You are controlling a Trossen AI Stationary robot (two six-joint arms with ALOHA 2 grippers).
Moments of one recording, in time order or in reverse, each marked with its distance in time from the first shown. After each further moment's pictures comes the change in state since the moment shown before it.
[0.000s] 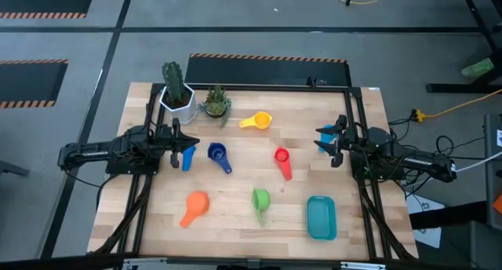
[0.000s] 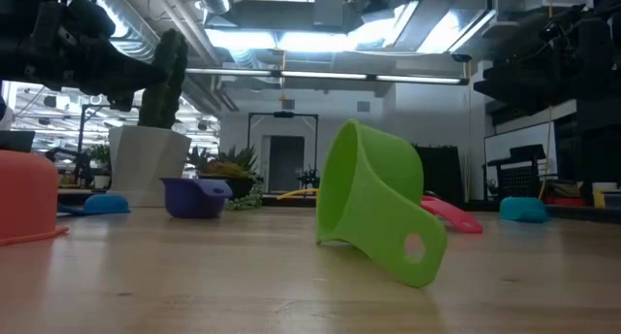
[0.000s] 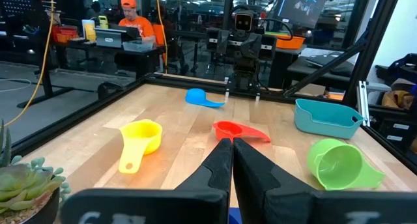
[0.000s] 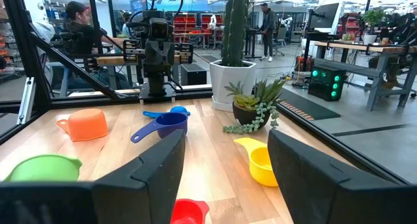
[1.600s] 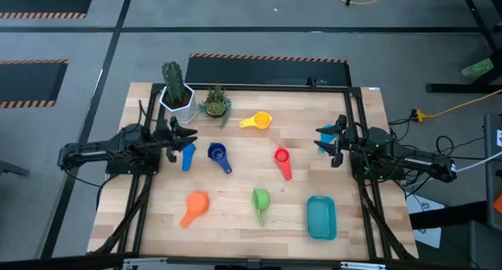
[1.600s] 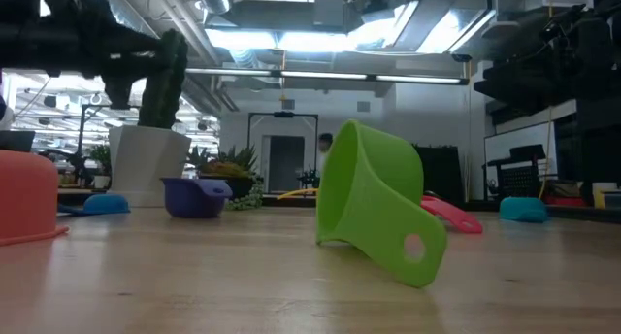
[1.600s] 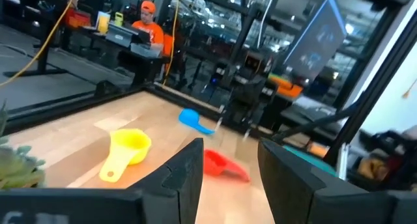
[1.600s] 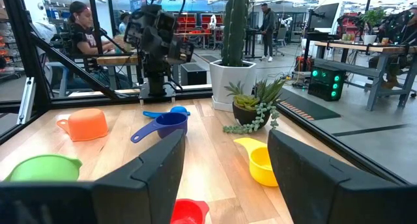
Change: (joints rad) left arm 0.000 0.004 0.048 0.055 -0.062 -0.270; right arm 0.000 0.000 0.000 0.000 0.000 0.000
